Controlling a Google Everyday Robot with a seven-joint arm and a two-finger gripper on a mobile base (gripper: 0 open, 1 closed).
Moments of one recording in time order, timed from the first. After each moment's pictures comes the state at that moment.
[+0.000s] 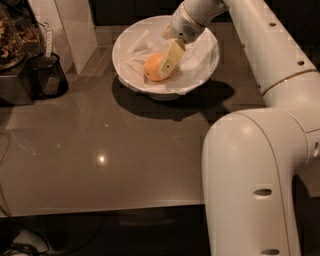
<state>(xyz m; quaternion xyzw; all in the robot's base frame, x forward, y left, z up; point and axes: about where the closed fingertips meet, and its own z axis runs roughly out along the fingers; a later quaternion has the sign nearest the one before) 0.729 -0.026 0.912 -0.66 0.68 0.15 0.28</state>
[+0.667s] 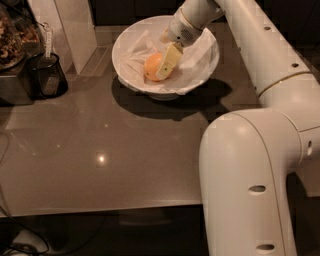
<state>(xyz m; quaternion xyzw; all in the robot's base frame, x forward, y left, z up) 0.735 -0.020 0.897 -0.66 0.69 0.16 0.27</state>
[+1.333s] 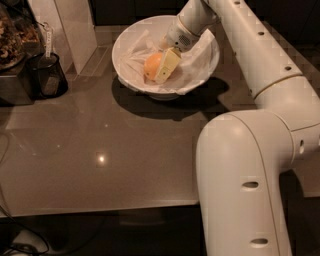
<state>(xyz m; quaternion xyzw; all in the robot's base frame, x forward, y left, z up) 0.741 -0.017 0.878 -0.65 0.69 0.17 0.26</state>
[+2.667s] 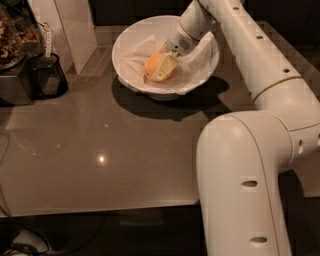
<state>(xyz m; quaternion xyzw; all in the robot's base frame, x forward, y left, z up) 0.745 -0.020 0.863 -0.64 0.70 0.17 0.26</state>
